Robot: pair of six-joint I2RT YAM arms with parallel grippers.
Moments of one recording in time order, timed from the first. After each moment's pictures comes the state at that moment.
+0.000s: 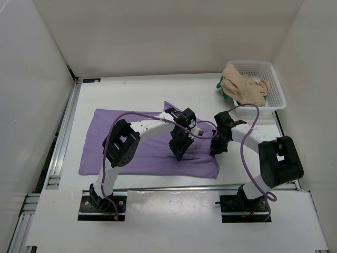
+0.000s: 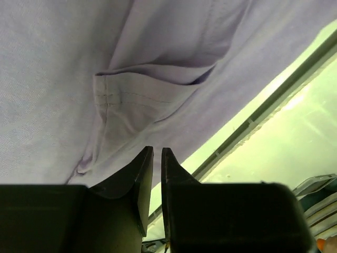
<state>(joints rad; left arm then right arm) -0.87 2.12 1.66 -1.02 0.37 -0.01 0.35 1.53 0.82 -0.62 -0.12 0.53</state>
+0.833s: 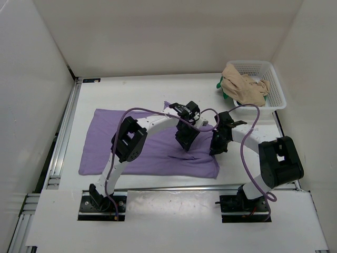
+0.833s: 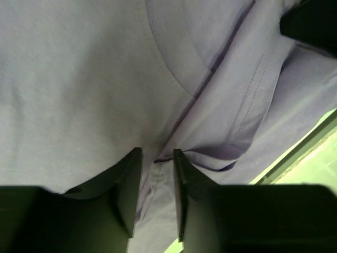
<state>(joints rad) -0.85 2.27 1.86 -0.93 0.33 0.00 0.35 1.53 0.81 -0.60 -0.13 0.54</state>
